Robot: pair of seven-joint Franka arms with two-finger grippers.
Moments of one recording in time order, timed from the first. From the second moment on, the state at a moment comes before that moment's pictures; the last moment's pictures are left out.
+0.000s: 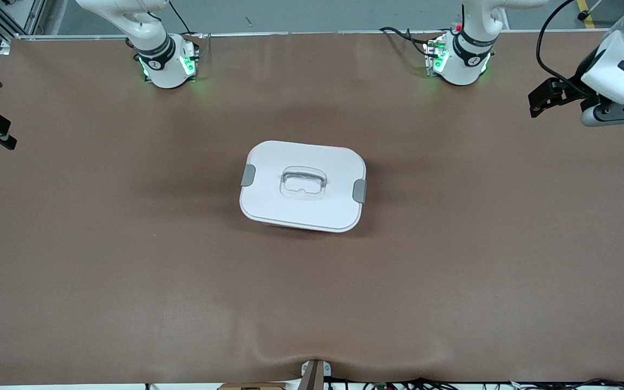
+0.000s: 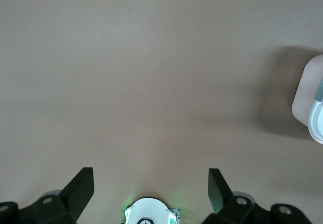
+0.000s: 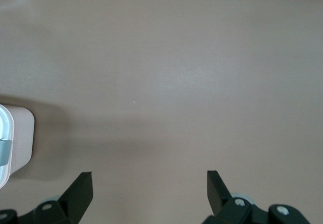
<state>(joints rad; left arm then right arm) -0.12 -0.09 -0.05 -1.61 0.05 1.42 -0.21 0.00 0.00 -0.08 -1.49 -0.01 1.57 -0.11</state>
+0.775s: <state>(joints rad) -0.11 -0.09 -0.05 -1.58 0.05 1.42 -0.16 -0.01 0.00 -0.09 -1.49 -0.01 1.53 0.00</state>
